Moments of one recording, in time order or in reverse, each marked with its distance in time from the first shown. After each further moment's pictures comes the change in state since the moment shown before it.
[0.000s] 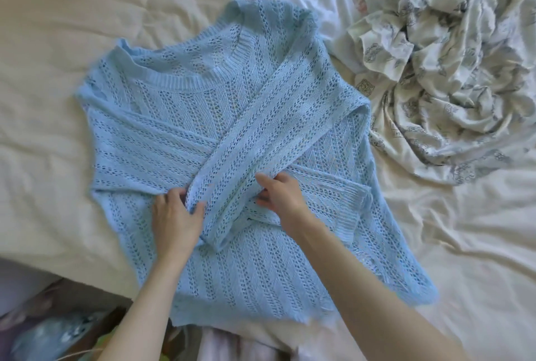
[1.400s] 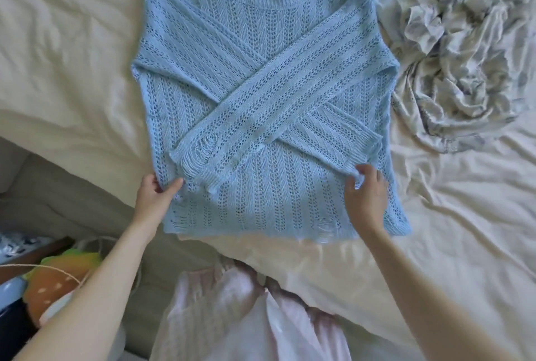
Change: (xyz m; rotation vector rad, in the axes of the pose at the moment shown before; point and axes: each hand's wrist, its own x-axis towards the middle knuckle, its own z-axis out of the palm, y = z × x) left_hand -0.082 -0.164 0.030 -0.843 -0.148 -0.329; right_hand -0.069 0.114 -0.100 -1.009 0.750 -0.540
